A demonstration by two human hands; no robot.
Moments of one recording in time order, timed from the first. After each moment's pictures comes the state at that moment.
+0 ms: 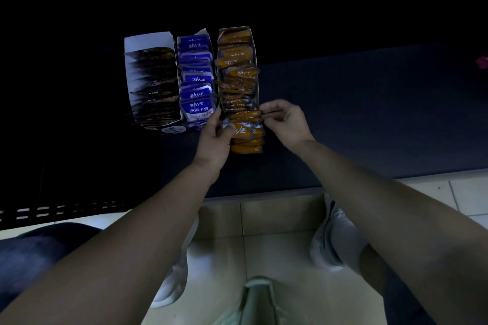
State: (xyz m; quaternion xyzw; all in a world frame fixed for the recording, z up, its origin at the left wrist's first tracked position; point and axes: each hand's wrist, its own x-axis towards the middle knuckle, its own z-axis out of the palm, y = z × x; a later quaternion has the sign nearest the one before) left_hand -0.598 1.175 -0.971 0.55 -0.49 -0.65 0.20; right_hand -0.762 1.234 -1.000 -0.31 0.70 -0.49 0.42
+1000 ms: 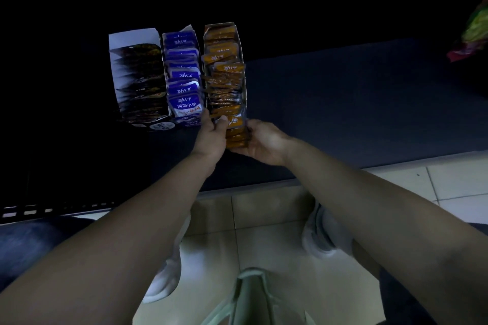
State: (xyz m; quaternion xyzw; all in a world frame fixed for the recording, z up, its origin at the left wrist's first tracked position) left_hand -0.611 1.184 -0.968 0.55 -0.54 -0.61 0.17; right_hand -0.726 1.244 -0.969 0.00 0.49 -0.48 0.73
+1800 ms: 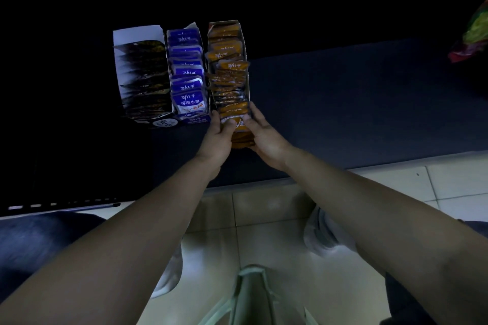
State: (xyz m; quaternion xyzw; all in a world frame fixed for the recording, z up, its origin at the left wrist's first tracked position) left_hand -0.601 1.192 -0.972 0.51 -0.54 -0.65 0.13; right_hand -0.713 1.254 -0.980 -0.16 0.54 -0.53 0.64
